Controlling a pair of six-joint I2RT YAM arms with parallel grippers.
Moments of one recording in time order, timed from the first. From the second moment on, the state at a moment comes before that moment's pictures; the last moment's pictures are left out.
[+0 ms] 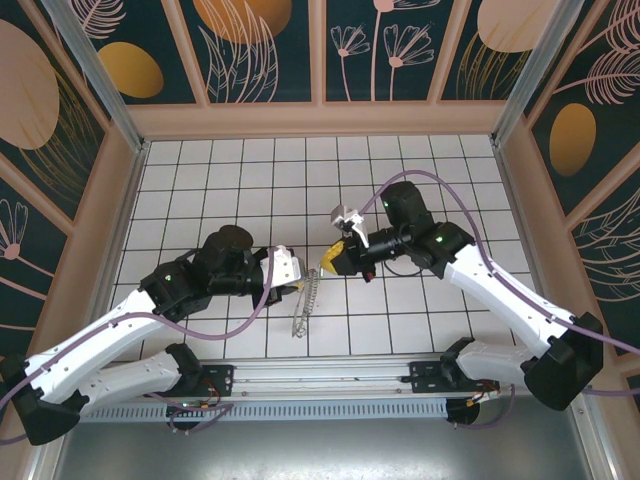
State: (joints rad) left arm -0.88 0.94 0.93 -0.61 0.33 0.42; right arm 0.68 1.18 1.03 -0.51 -0.96 -0.14
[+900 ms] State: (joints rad) left arm -0.88 0.96 0.93 -0.61 0.28 0.47; right arm 0.73 1.31 1.10 -0.58 -1.00 -0.13
